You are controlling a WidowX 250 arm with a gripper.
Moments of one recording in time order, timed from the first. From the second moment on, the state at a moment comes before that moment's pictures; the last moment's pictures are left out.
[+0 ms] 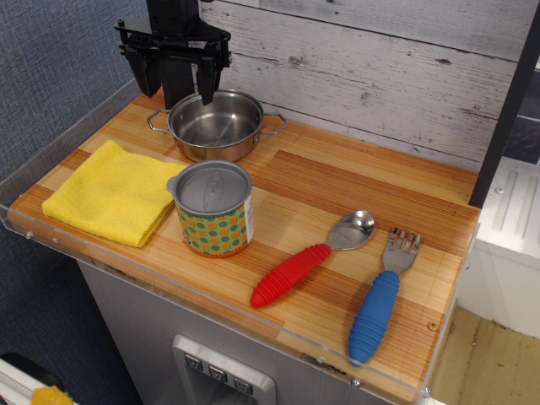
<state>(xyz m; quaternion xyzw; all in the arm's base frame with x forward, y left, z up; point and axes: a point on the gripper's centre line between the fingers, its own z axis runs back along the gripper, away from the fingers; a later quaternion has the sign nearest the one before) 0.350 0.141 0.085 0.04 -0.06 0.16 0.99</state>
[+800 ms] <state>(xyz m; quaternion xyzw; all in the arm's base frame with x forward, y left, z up) 0.302 0.130 0.090 0.06 -0.04 0.06 1.00</state>
